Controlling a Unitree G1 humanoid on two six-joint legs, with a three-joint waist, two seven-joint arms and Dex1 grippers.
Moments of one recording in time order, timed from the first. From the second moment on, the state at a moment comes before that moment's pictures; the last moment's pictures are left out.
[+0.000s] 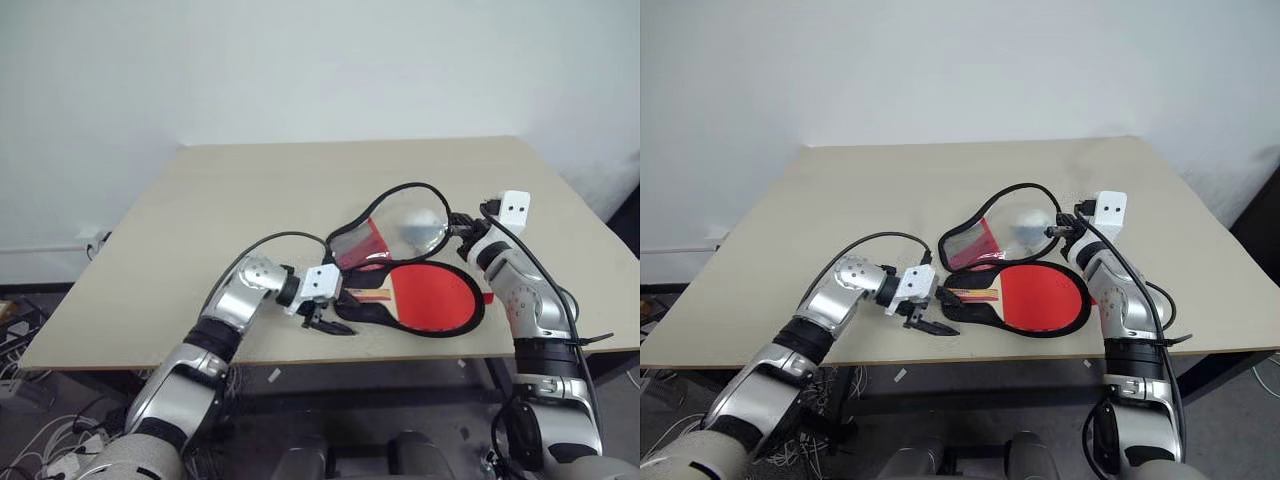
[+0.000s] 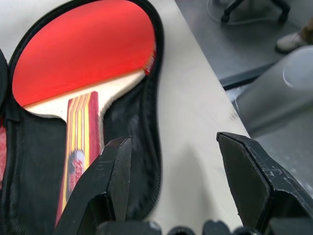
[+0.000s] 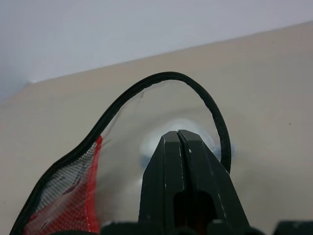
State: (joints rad) left arm -0.71 0.36 -0.38 0.62 -0.03 -0.11 -1.40; right arm -0.54 -0.25 -0.22 0.19 0.36 0.51 0.26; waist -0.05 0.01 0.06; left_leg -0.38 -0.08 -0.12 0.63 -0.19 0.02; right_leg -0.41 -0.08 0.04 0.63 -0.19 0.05
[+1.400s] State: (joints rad) left arm -0.81 0.28 -0.40 0.87 0.08 -0.16 -1.37; right arm -0.51 -0.24 -0.22 0.17 0.36 0.50 0.24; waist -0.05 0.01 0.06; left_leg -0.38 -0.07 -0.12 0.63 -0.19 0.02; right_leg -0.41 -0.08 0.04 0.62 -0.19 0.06
